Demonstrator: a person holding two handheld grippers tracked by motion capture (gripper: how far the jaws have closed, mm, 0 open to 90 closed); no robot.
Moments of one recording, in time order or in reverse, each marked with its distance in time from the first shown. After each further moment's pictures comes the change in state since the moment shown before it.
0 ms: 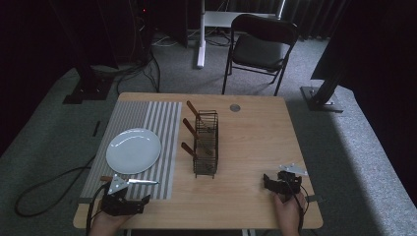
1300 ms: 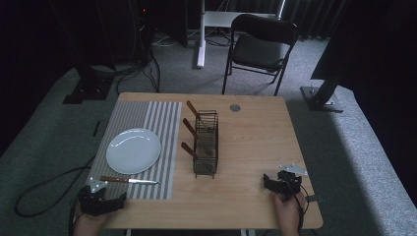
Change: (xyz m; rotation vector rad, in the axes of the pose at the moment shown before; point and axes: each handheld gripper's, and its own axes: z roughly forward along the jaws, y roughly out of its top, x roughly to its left) left arm 0.062 -0.040 0.006 0.067 0.253 -0.127; right arm 0.000 0.000 0.000 0.001 0.001 -0.001
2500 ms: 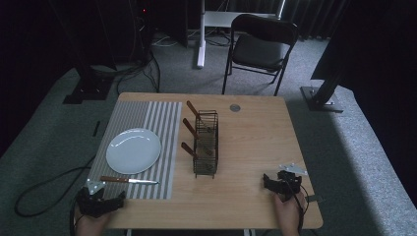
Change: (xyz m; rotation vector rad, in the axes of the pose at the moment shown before) left arm 0.006 -0.006 0.003 -0.044 0.068 -0.056; right arm 0.000 0.000 0.000 0.001 0.002 -0.003
